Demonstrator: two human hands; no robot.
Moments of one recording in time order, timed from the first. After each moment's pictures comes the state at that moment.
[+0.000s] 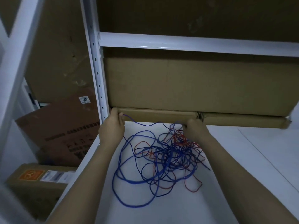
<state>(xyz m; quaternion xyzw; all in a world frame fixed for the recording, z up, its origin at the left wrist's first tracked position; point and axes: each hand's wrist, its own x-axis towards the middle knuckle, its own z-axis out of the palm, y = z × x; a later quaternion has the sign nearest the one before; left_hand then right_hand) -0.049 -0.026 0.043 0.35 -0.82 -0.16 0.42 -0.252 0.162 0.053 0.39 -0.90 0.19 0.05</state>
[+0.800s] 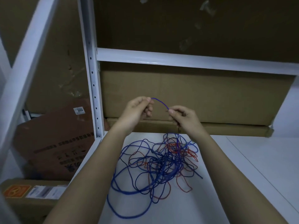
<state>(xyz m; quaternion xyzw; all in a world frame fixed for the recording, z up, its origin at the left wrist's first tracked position) -0.087 0.032 0.144 0.06 -0.64 -0.69 0.34 -0.210 0.167 0.123 0.41 -0.65 0.63 -0.10</state>
